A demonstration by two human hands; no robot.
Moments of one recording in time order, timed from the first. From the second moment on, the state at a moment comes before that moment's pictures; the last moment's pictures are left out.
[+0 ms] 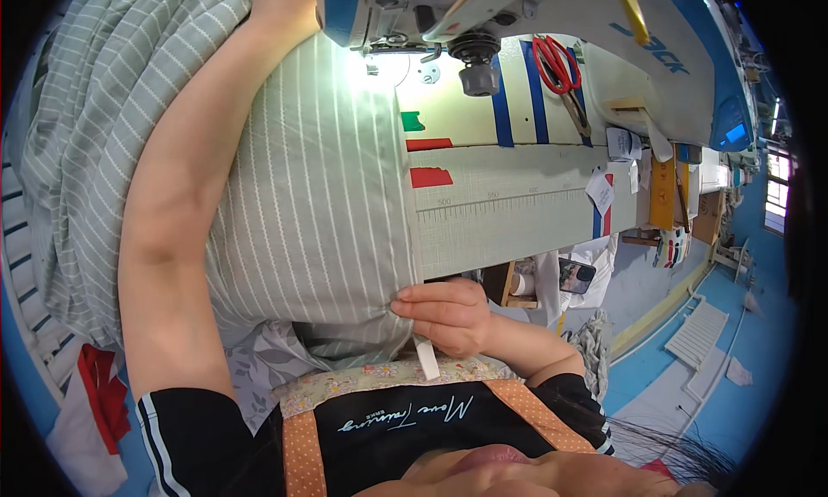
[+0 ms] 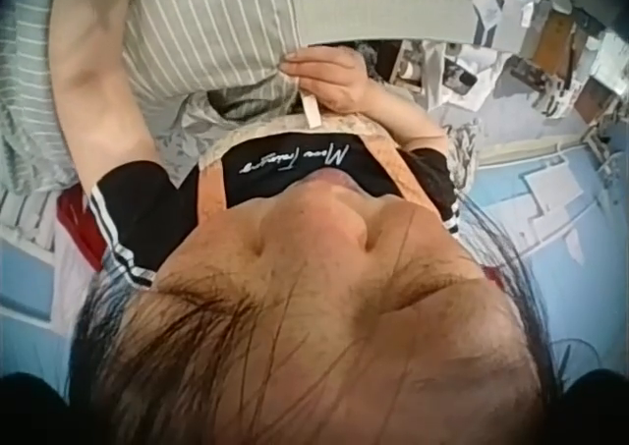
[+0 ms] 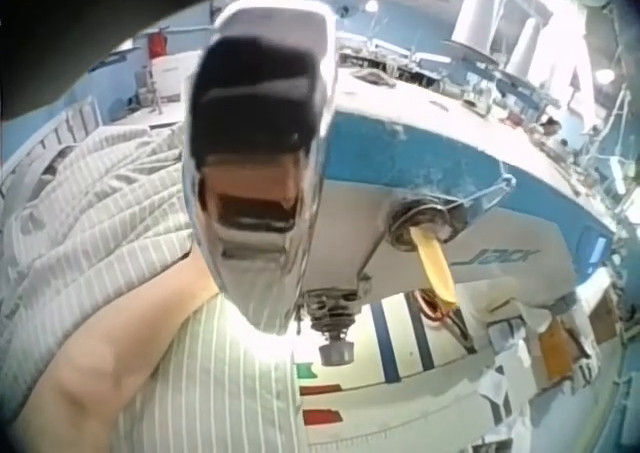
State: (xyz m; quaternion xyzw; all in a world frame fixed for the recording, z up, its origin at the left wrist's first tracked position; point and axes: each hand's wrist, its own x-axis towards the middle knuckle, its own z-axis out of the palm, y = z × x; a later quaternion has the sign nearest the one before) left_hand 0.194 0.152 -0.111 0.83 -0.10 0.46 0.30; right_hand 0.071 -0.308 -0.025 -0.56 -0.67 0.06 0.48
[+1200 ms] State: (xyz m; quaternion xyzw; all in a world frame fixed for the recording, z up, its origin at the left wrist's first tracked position) left_hand 0.236 0.156 -0.024 0.94 0.08 0.30 0.10; right_hand 0.148 -0.236 0.015 -0.66 -0.67 0.05 0.34
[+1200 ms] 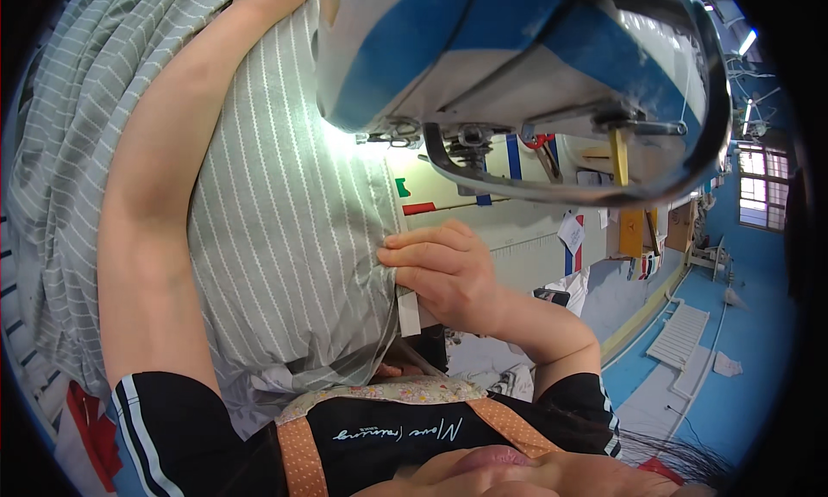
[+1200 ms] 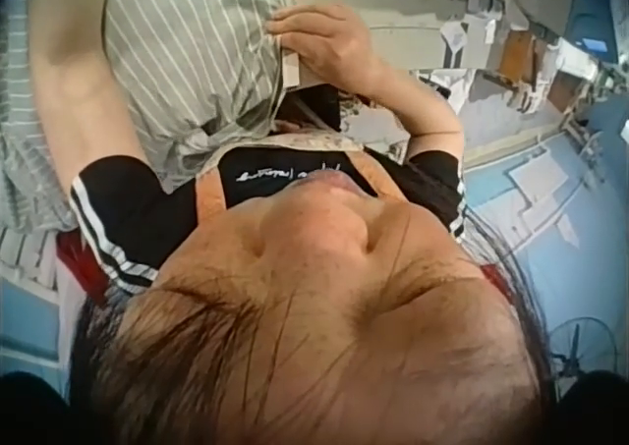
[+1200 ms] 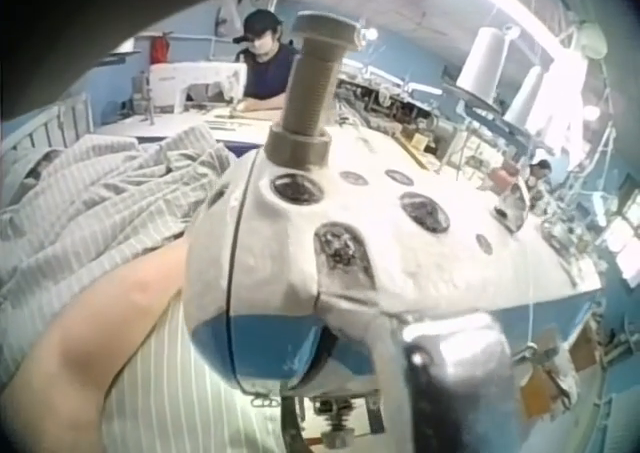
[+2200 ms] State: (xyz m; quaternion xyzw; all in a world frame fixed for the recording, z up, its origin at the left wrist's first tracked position) left_hand 0.109 0.107 -0.021 0.96 -0.05 0.26 0.12; right_hand 0.160 -0.211 0.013 -0.65 -0.68 0.02 0.33
